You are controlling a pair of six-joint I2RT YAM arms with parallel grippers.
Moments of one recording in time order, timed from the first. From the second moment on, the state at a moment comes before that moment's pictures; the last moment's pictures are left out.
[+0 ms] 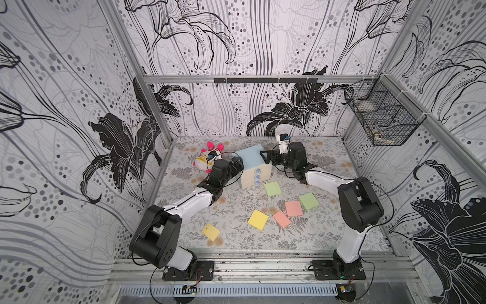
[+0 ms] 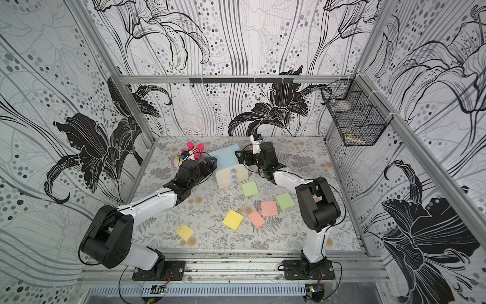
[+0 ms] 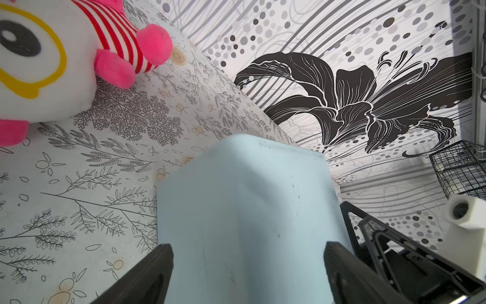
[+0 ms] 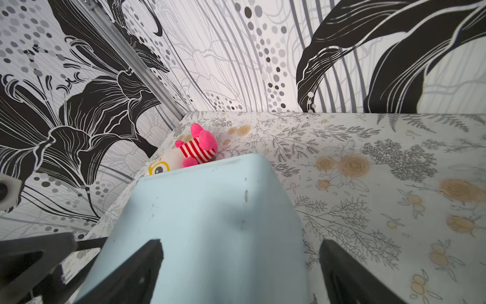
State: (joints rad) left arm -0.41 1.48 0.84 0.22 -0.15 -0.95; right arm 0.42 1.81 1.20 0.32 -0.26 0.35
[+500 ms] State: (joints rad) left arm -0.41 1.48 0.83 0.22 -0.15 -0.94; right arm 0.42 1.52 0.87 0.33 -0.16 0.36
